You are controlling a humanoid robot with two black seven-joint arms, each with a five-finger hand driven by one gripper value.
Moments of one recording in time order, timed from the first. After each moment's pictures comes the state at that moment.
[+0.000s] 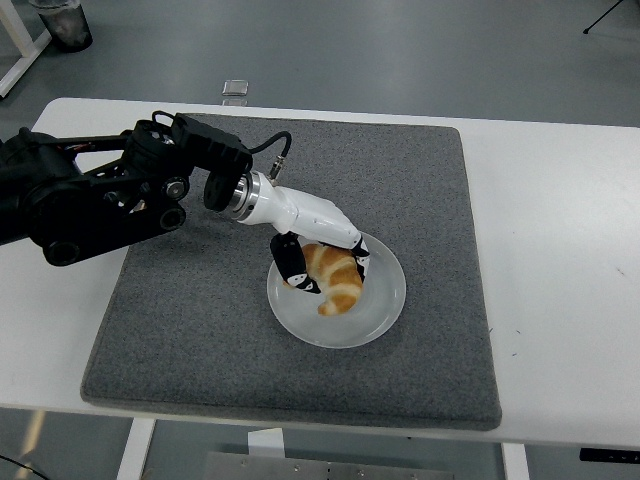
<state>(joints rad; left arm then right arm) -1.17 0.47 -0.21 -1.33 1.62 -0.48 -0.30 0.02 0.00 -0.10 0.14 0.06 0.02 -0.02</state>
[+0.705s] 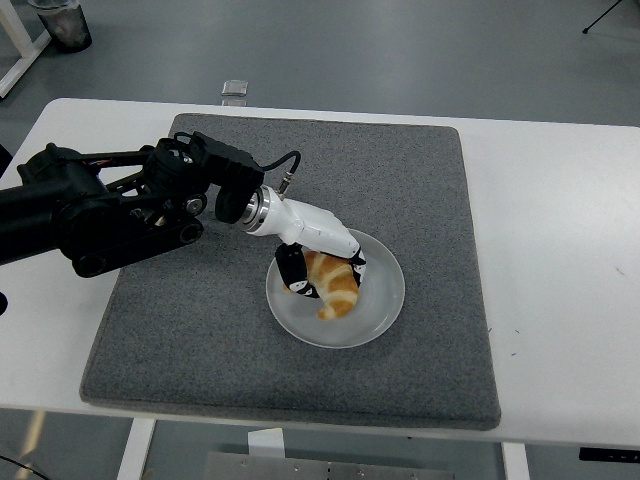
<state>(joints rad) -1.13 0.40 -0.20 -1.24 1.70 -0.47 -0.29 0.02 0.00 -0.10 0.14 0.06 0.02 -0.02</state>
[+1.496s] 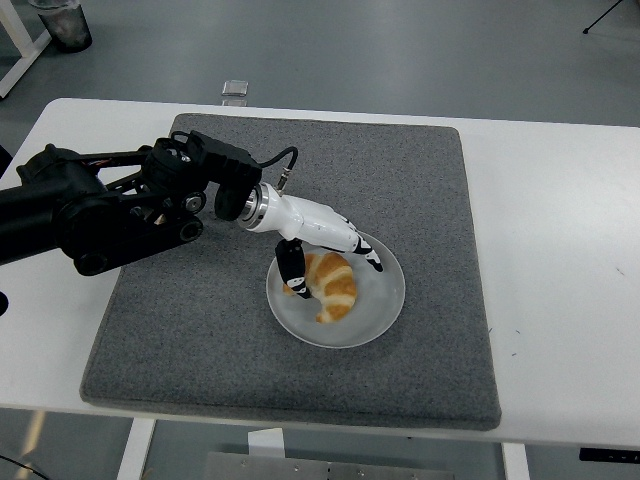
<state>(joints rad) -1.14 0.40 -0.21 -1.23 1.68 -0.45 -0.28 0.02 0.00 -0.10 0.14 0.06 0.02 -0.02</state>
